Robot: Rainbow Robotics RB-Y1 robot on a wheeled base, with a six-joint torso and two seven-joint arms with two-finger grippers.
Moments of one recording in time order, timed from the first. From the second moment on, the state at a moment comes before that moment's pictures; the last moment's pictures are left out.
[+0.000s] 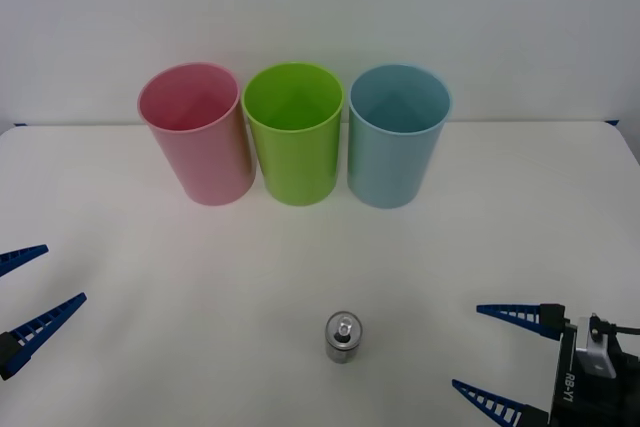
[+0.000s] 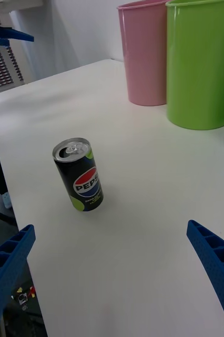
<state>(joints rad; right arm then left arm) 0.38 -0.35 -0.30 -1.82 1.40 -1.37 0.00 0.37 0.60 0.47 -1.60 -0.99 -1.21 0.00</state>
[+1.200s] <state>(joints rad) 0.34 -0.28 0.02 -1.63 1.37 -1.09 0.21 0.37 0.60 0.47 -1.60 -0.99 -1.21 0.00</state>
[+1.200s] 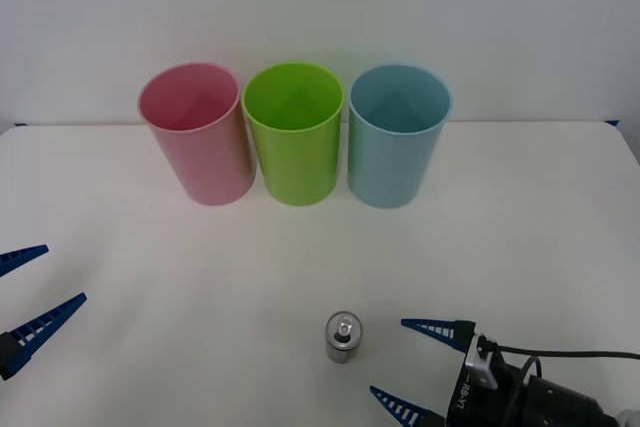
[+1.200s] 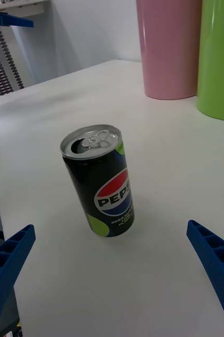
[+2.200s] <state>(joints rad) 0.27 -0.28 0.18 -1.54 1.25 -0.94 0.34 0.37 0.60 0.47 -1.60 -0.99 -1.21 0.00</state>
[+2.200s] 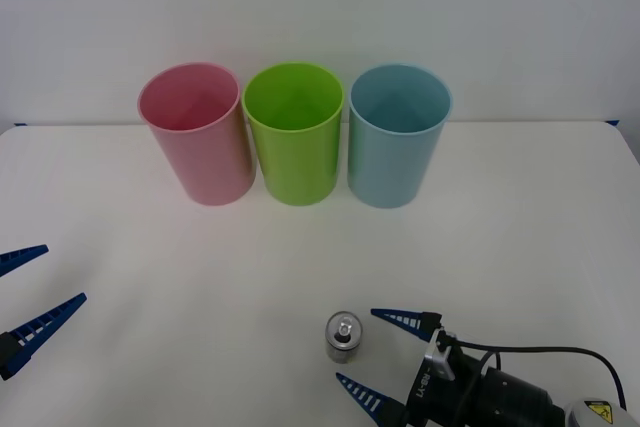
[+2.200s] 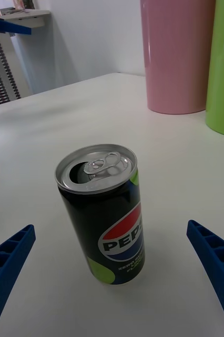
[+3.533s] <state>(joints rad) 0.18 -0.28 0.25 -1.40 1.09 -0.96 0.51 0.37 0.60 0.47 -1.60 -0.99 -1.21 0.00</state>
